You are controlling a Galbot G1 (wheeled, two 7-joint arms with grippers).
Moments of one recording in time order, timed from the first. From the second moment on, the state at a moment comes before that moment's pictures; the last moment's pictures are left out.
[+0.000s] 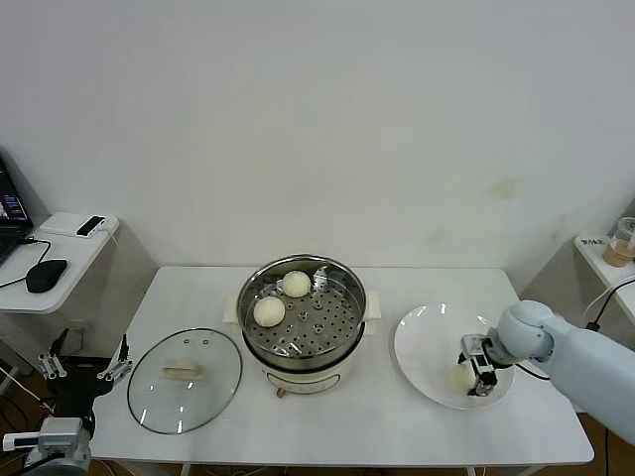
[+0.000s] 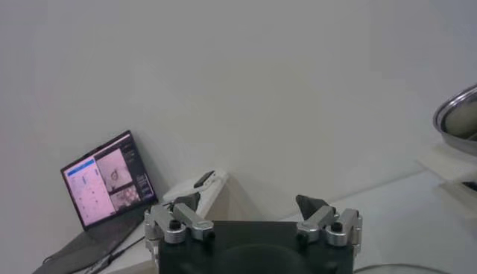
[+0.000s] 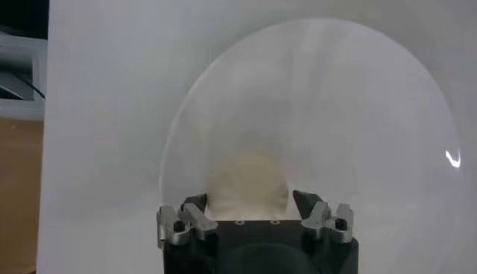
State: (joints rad) left arm 1.67 -1.26 -0.88 -2.23 0.03 0.26 -0.08; right arm -0.33 0.54 -0.57 1.51 -0.24 -0.35 -1.07
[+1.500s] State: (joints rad) left arm 1.71 -1.27 -0.92 -2.26 0.01 0.26 -0.08; right arm 0.43 0.87 -0.92 1.51 0.09 -0.35 -1.09
